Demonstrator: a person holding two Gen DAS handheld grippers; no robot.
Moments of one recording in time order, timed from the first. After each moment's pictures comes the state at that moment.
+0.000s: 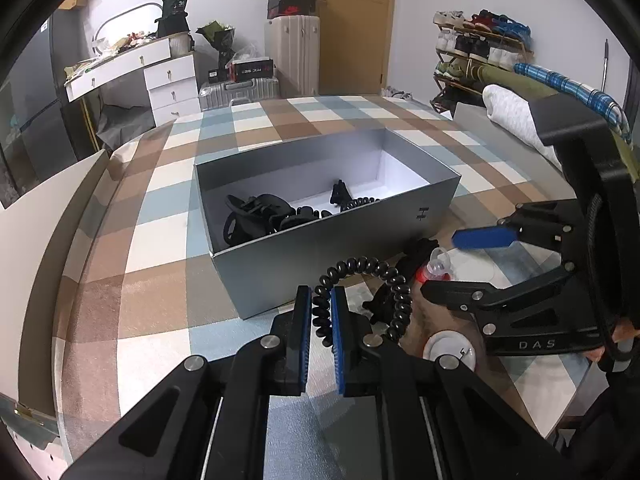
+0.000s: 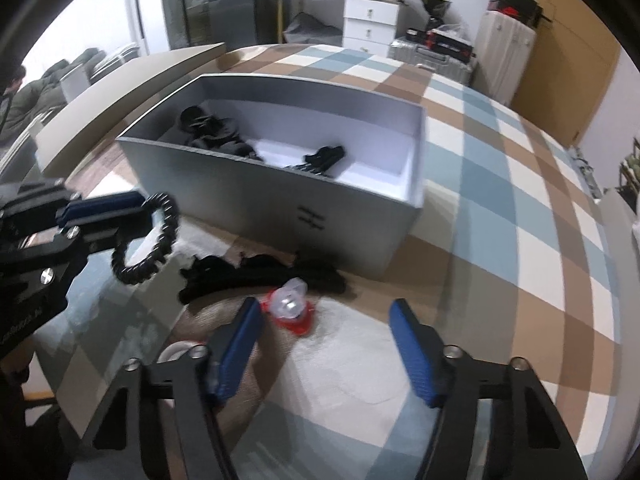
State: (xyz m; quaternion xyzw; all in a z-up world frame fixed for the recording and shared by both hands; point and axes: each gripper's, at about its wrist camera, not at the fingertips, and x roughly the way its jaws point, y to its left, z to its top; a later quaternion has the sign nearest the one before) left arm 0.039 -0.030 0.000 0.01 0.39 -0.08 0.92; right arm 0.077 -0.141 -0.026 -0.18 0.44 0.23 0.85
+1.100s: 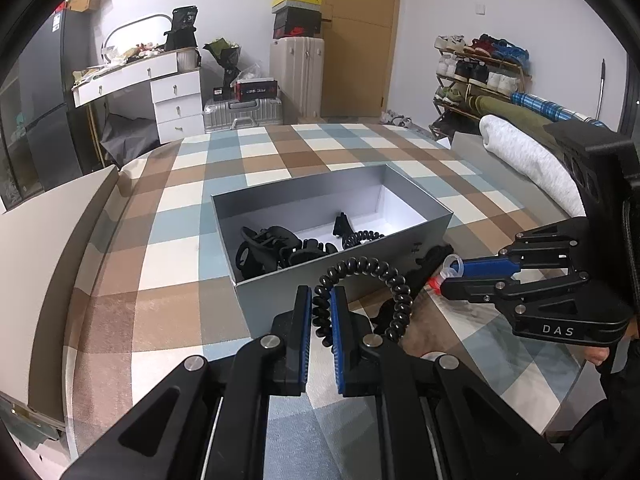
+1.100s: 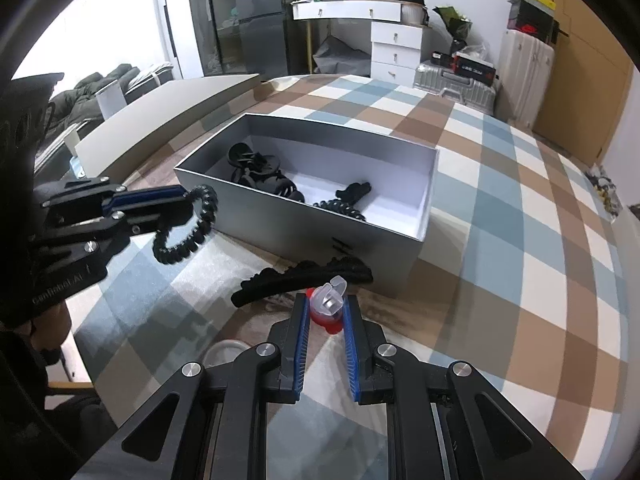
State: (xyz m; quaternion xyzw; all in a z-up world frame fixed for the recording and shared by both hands) left arm 0.035 -0.019 0.016 -0.01 0.35 -0.09 0.93; right arm 0.065 -0.153 0.000 -0.16 0.42 0.29 0.85
